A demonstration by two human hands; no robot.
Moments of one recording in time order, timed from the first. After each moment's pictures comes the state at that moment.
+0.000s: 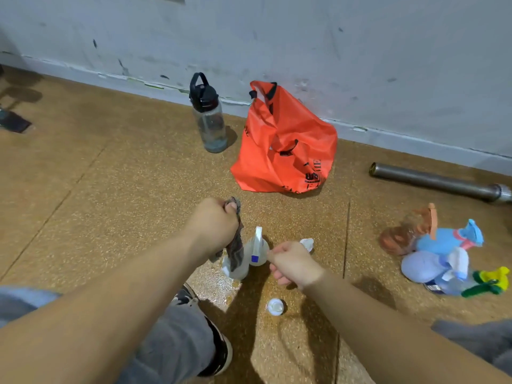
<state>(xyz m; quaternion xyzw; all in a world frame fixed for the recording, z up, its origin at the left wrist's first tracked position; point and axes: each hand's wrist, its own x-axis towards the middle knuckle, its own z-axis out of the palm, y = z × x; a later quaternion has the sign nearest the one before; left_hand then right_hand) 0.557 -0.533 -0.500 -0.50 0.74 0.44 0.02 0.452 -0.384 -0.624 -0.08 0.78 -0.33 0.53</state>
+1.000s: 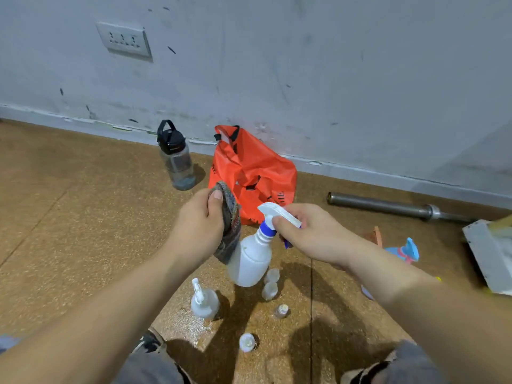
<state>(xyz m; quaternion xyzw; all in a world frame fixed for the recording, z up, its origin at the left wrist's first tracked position) 0.516 -0.515 -0.433 -0.37 0.80 0.45 -0.16 0.370 -0.355 -0.433 -0.37 0.81 -0.33 0.32</state>
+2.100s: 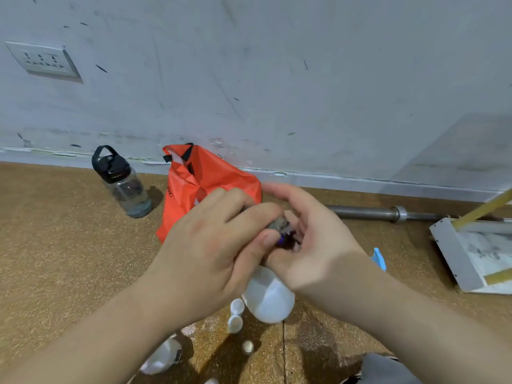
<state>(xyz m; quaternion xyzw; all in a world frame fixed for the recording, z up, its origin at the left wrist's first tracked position) 0.426 -0.457 -0.385 0.05 0.94 0.22 -0.26 0.337 -0.306 -0.359 -0.28 0.75 -0.53 0.29</state>
